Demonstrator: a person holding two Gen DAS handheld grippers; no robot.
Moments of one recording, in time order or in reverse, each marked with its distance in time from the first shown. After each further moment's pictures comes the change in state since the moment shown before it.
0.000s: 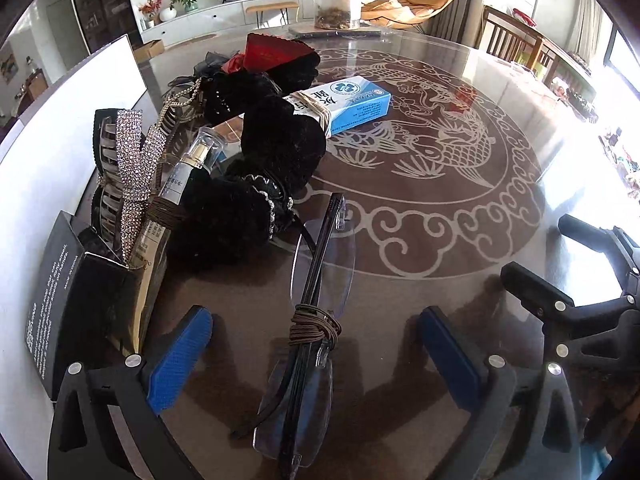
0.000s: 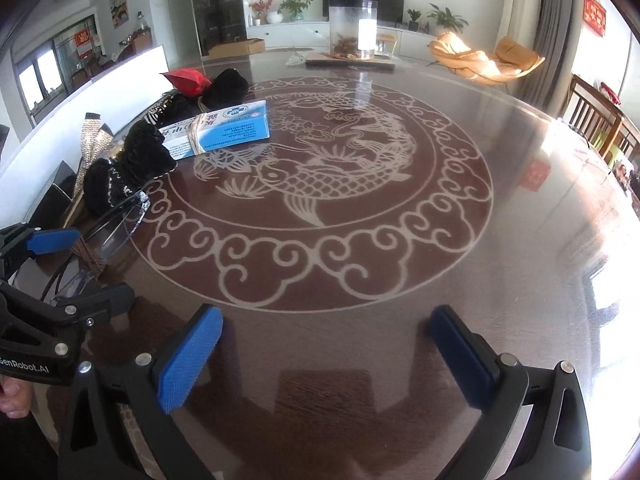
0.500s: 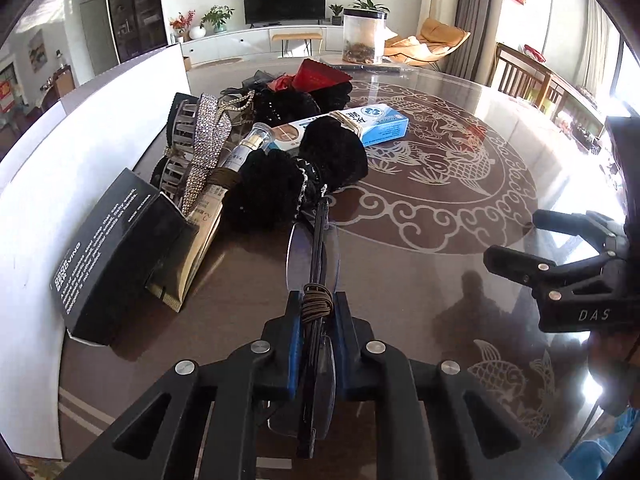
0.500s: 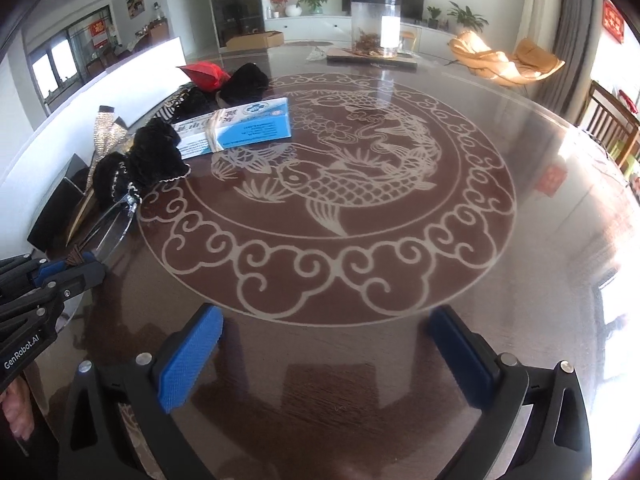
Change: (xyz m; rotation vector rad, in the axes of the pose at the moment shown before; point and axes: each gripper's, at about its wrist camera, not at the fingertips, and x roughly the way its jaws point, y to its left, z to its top) left arm -0.041 0.017 -0.053 -0.067 -0.151 0.034; right arm 0.006 0.016 0.021 -0.121 0.038 0.185
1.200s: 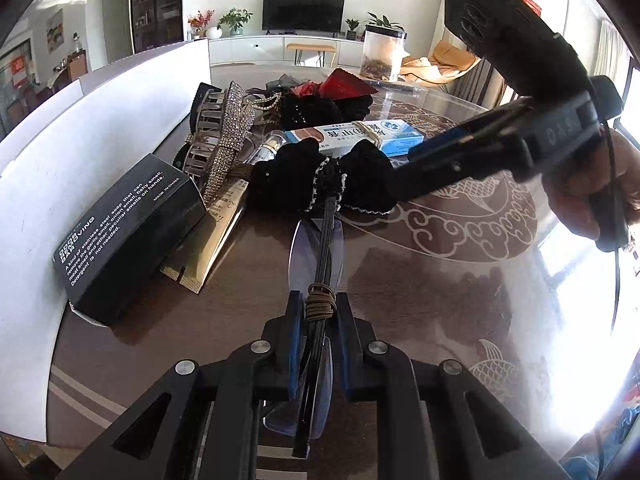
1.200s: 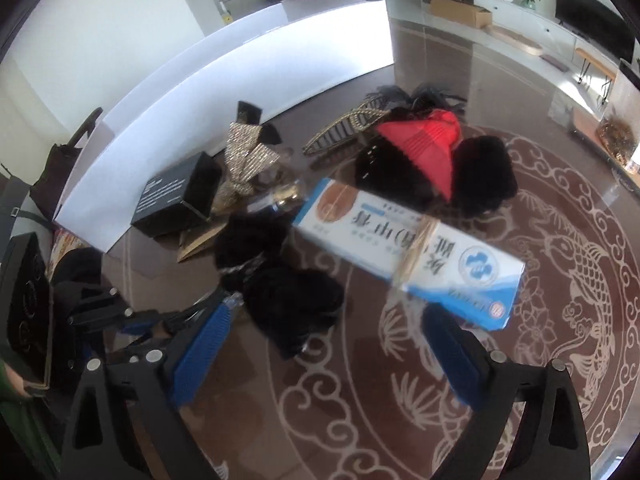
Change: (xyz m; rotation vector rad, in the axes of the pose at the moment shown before) left arm 0.008 0.020 -0.001 -0.092 -0.041 -0.029; right arm 0.059 0.057 0.115 -0.460 0.264 0.465
